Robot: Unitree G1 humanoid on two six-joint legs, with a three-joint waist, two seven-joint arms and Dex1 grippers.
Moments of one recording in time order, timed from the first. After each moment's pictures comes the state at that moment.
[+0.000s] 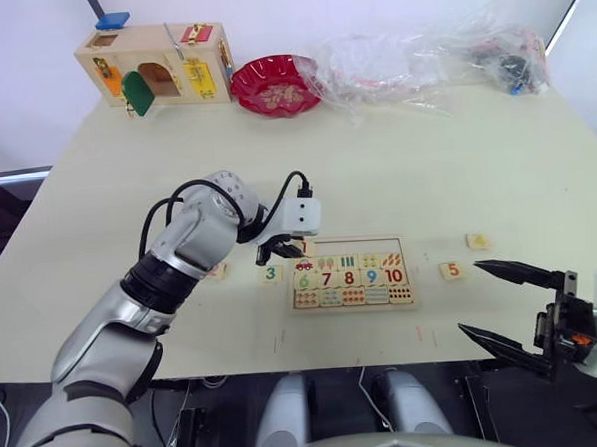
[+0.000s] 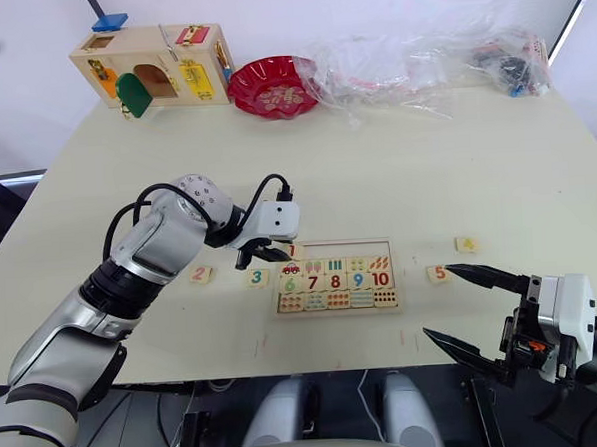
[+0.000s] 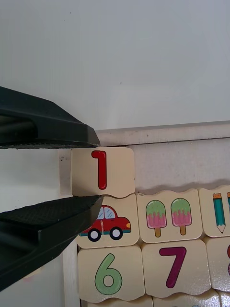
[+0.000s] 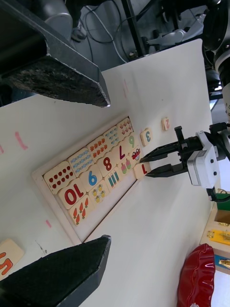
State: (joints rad) left arm -0.83 0.70 -0.56 -0.01 0.24 0.56 -1.39; right arm 0.53 -0.70 -0.45 -0.70 0.75 0.18 1.03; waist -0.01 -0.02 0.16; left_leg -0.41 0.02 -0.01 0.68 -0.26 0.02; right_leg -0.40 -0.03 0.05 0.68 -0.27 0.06
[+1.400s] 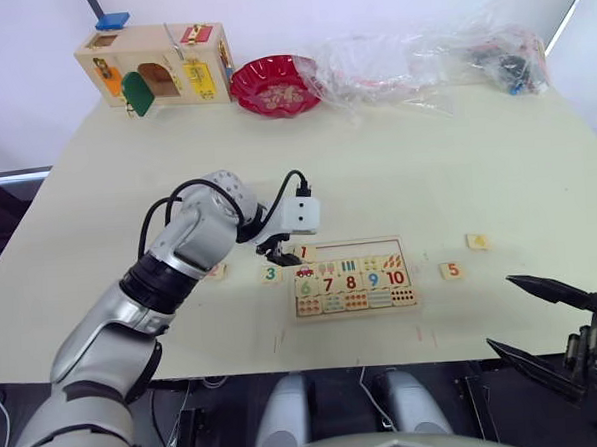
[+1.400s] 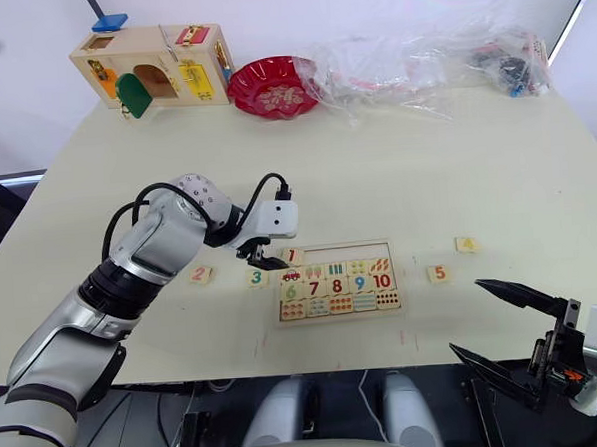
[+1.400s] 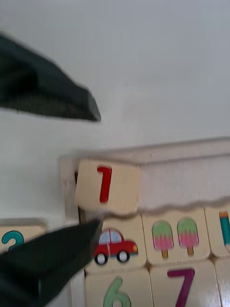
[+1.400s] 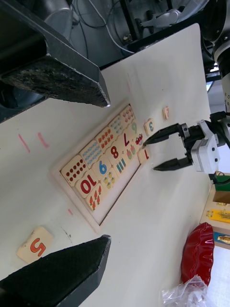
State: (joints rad) left arm -0.83 0.71 -0.56 -0.02 0.24 0.58 -1.39; right arm 0.67 -0.60 -0.57 -0.67 0.76 0.08 1.13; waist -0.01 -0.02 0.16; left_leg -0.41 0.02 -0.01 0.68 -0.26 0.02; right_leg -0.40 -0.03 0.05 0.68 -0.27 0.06
